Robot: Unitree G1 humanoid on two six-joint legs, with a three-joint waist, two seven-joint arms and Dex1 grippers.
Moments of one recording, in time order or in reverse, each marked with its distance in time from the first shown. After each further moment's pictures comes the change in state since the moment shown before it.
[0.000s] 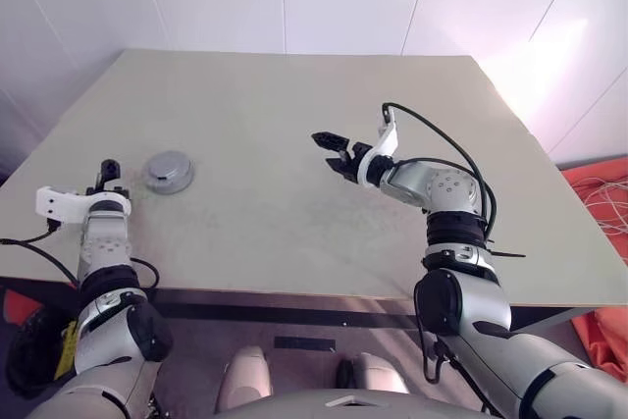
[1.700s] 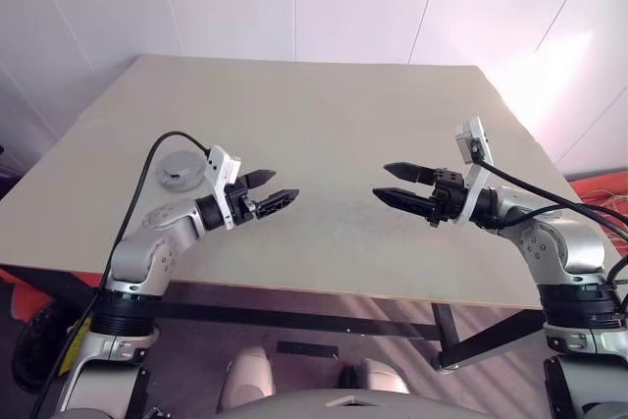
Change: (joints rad) left arm 0.251 0.069 -0.765 -0.804 0.226 0.474 -0.775; right arm 0.474 -0.557 0.345 -0.547 -0.256 -0.443 0.958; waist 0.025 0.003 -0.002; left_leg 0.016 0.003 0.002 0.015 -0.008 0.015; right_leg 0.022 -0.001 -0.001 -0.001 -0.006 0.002
